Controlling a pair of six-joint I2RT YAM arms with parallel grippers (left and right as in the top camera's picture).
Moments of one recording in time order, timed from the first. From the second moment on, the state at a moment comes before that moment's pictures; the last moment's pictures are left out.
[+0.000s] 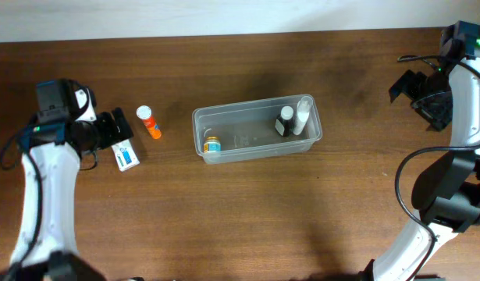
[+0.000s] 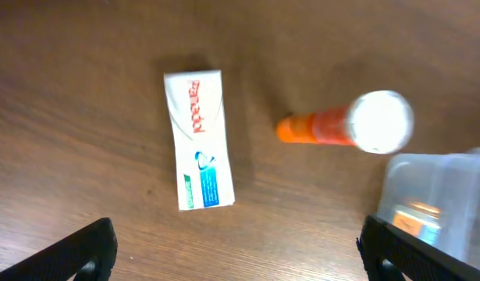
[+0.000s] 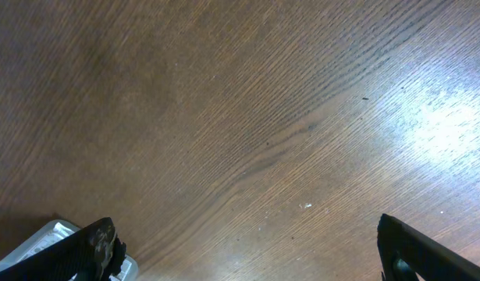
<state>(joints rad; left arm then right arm) 0.23 1.55 1.29 -0.87 0.12 -0.17 -0.34 2.08 2.01 -1.40 -0.02 0.50</state>
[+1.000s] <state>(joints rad) 0.23 1.90 1.29 -0.81 0.05 -0.24 -0.34 2.08 2.01 -1.40 -0.02 0.50</state>
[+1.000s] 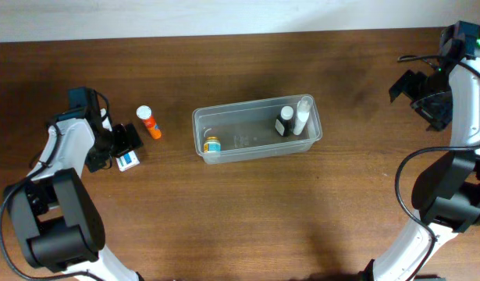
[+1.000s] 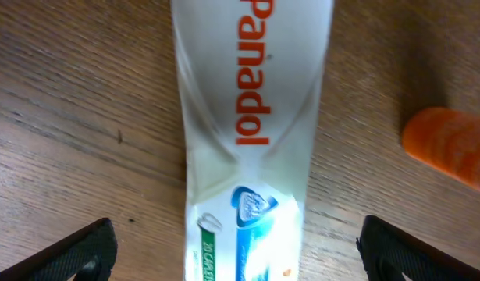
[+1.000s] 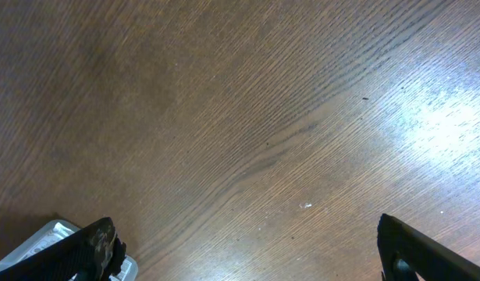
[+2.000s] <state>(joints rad) 0.23 1.98 1.29 -0.82 0.00 -0.24 -0.34 2.08 2.01 -1.40 -0.02 0.50</state>
